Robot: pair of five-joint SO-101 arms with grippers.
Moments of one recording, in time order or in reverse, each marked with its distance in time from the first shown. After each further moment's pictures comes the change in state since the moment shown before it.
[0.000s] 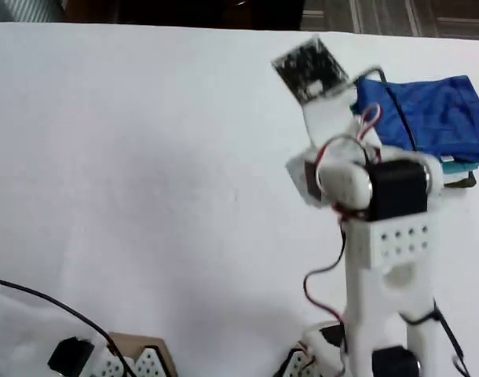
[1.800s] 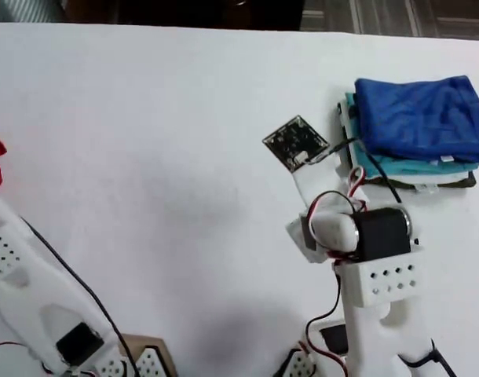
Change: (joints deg) left arm 24.4 37.7 -93.0 66.0 0.2; right arm -0.8 -15.0 27.6 -2.5 3.3
